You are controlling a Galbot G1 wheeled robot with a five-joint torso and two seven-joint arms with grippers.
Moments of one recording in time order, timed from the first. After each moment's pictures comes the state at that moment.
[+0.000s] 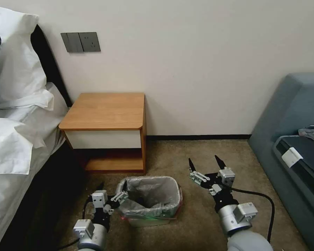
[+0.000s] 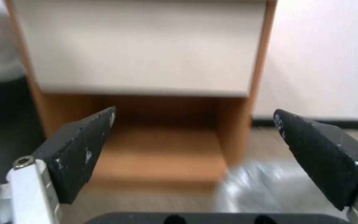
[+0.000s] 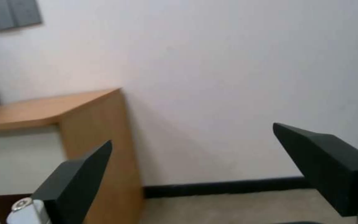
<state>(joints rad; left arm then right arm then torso) 1.75 -1.35 -0.44 -2.07 -0.11 -0.23 -0.16 -1.65 1.20 0.33 2.23 0.17 0.10 0.27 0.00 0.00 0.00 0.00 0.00</state>
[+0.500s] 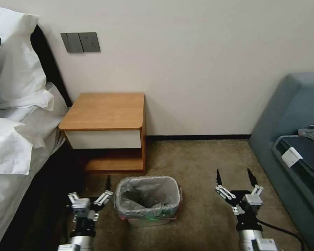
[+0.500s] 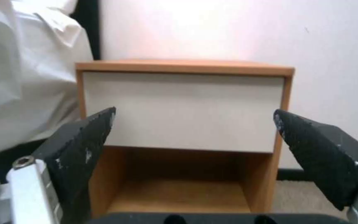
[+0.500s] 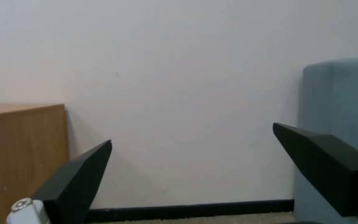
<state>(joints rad) 1.84 -1.40 -0.56 -2.14 -0.15 -0.40 -0.12 -1.86 1.45 0.55 2.17 -0.04 0.42 0.17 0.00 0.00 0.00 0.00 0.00</state>
